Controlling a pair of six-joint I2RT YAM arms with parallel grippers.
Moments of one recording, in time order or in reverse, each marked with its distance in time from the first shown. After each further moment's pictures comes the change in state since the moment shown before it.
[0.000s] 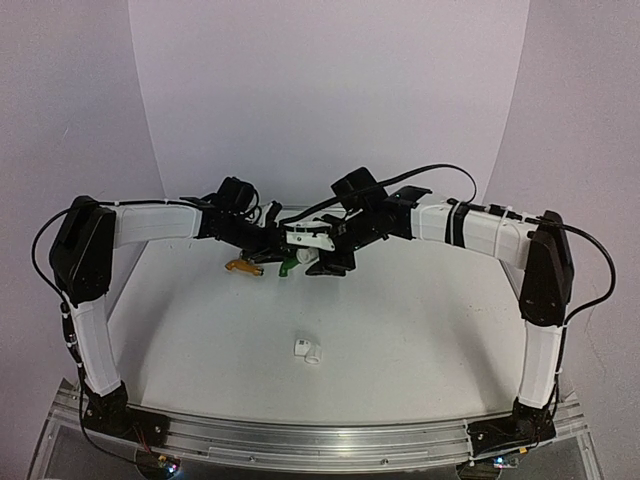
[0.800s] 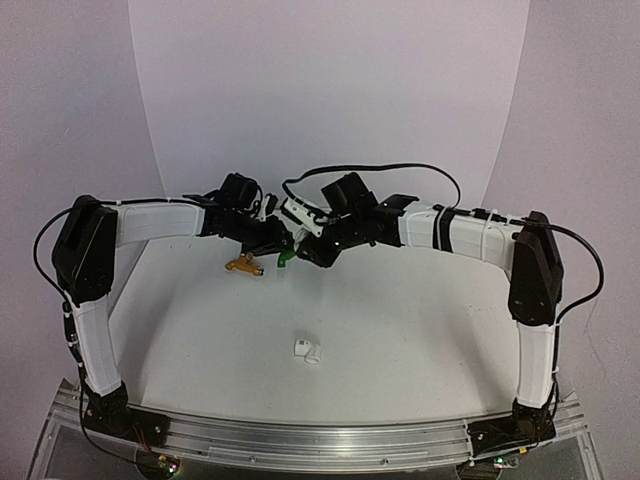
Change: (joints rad) left arm -0.009 0.014 0.036 0.018 -0.185 -0.031; right arm 0.014 0.059 0.010 0.144 0.202 0.650
